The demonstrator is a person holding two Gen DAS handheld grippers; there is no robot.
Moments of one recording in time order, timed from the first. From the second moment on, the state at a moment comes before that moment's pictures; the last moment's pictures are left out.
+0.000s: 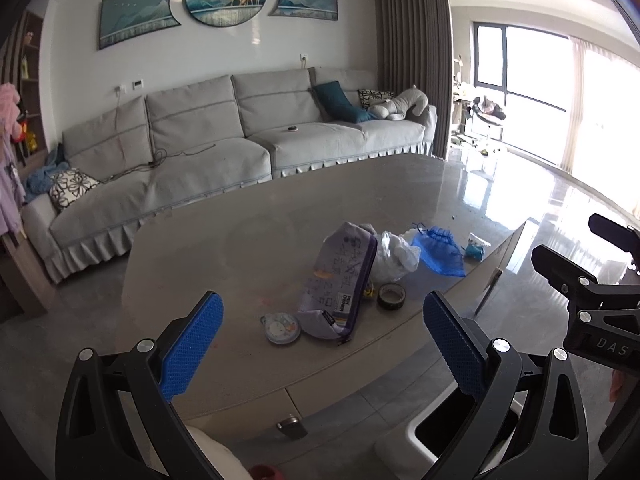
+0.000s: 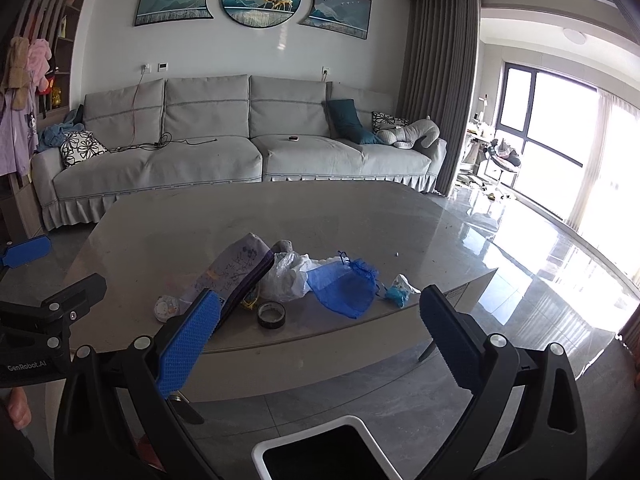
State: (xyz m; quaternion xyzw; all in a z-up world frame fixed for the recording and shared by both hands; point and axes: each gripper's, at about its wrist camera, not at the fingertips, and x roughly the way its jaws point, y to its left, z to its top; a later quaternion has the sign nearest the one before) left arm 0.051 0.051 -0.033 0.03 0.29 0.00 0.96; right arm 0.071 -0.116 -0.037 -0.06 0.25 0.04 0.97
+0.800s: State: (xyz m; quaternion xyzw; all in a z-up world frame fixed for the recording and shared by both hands) left arm 0.125 0.106 -0.121 0.02 0.31 0.02 0.95; right arm 0.153 -0.055 -0.099 -0.06 0.28 0.10 0.95
